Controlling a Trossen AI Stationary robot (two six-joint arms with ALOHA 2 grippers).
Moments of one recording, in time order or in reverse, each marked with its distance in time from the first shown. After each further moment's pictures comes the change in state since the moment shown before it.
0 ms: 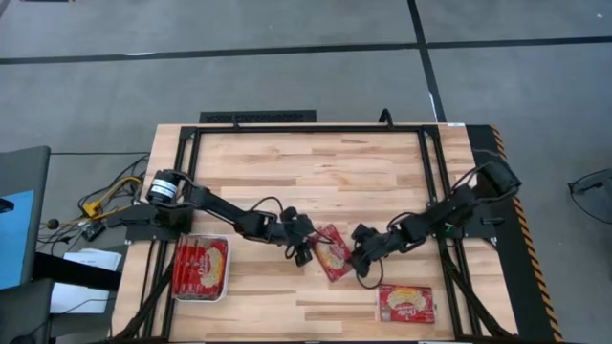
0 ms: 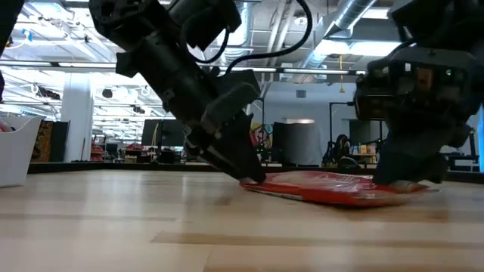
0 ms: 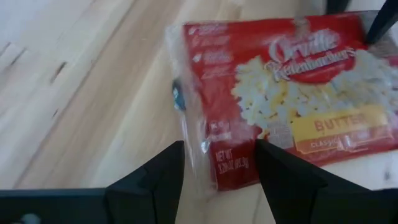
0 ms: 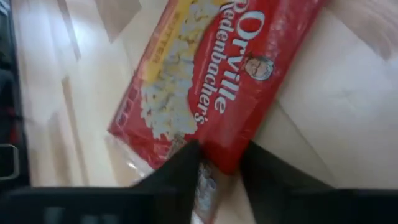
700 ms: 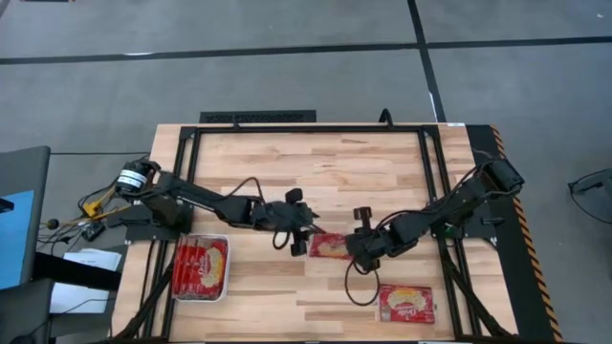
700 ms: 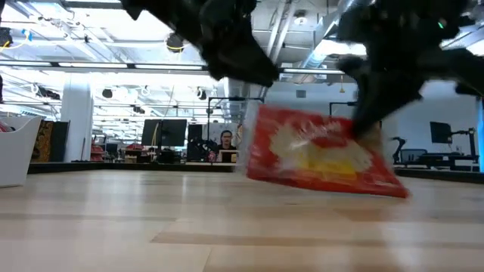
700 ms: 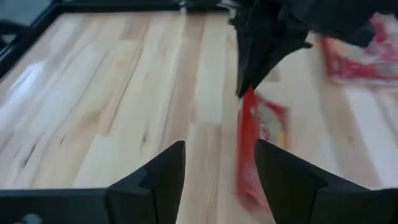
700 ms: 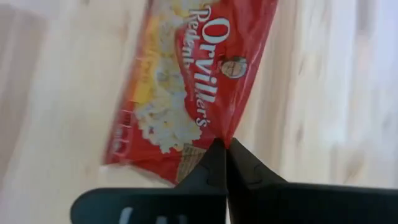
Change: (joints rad) left arm 0.024 -0.261 0.034 -0.034 -0.011 0.385; right arm 0.006 -0.066 0.405 -0.810 0.315 -0.946
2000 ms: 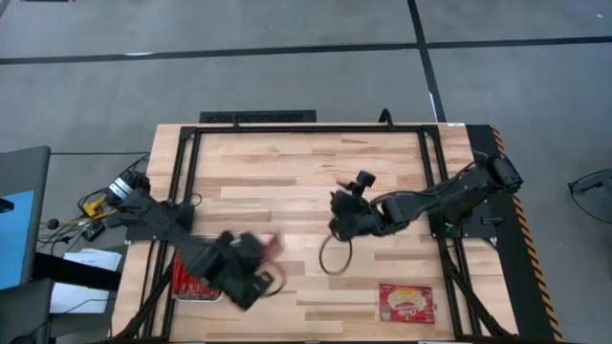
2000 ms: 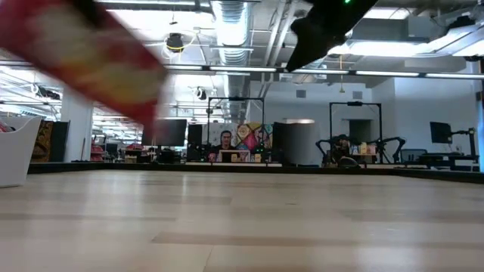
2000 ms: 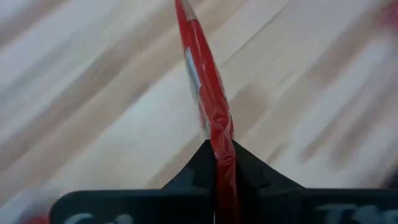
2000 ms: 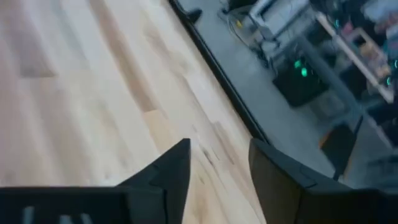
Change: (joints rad) left arm -0.466 -0.006 0.441 -1.294 -0.254 -1.314; right arm -0.140 -0.003 0.225 0.025 0.581 0.099
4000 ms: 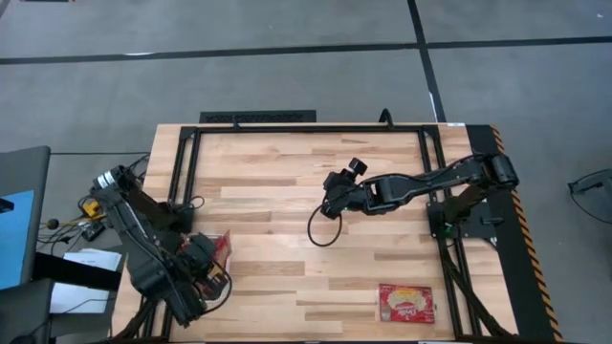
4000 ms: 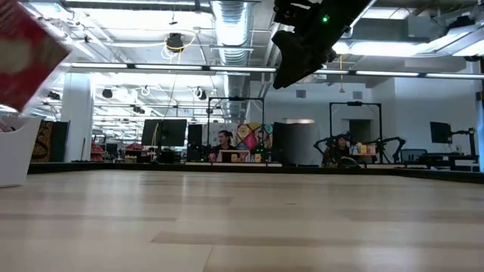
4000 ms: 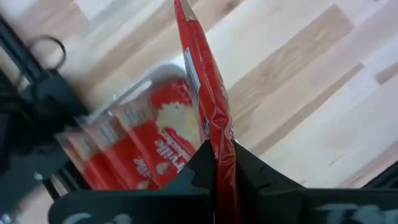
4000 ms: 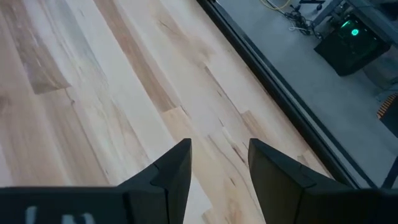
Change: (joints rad) left arm -0.270 -0.112 0.064 -0.476 0.191 -0.439; right arm -0.179 0.014 -0.001 0.084 -0.267 0.035
